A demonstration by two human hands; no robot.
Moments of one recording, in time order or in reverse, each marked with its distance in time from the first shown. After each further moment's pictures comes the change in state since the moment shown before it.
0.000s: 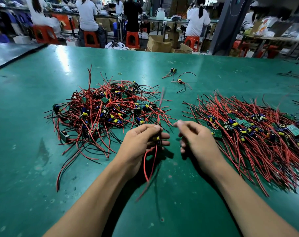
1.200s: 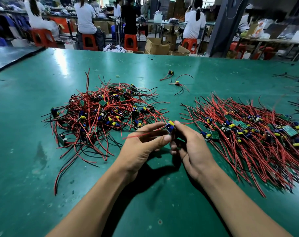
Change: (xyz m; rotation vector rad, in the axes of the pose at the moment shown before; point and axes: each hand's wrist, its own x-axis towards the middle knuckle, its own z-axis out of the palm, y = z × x) left_hand -0.005 -0.010 -0.003 0.078 -0.110 0.137; right_hand -0.014 -0.021 0.028 0.364 0.031 0.181
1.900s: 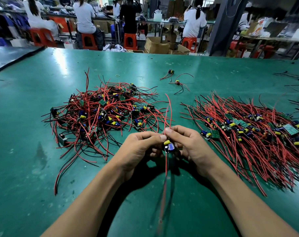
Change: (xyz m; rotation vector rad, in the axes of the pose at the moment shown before) left_hand 0.002 0.005 -0.007 -0.066 -0.104 -0.153; right_hand 0.004 -0.001 -0.019 -0.268 -0.302 0.031
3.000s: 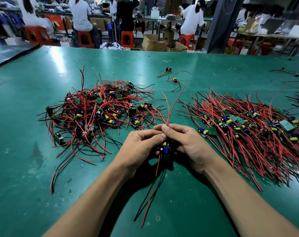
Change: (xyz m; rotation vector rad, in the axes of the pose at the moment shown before) left_hand 0.001 -0.006 0.010 0.116 0.060 0.068; right_hand 0.000 0.001 0.001 0.222 -0.101 0.053
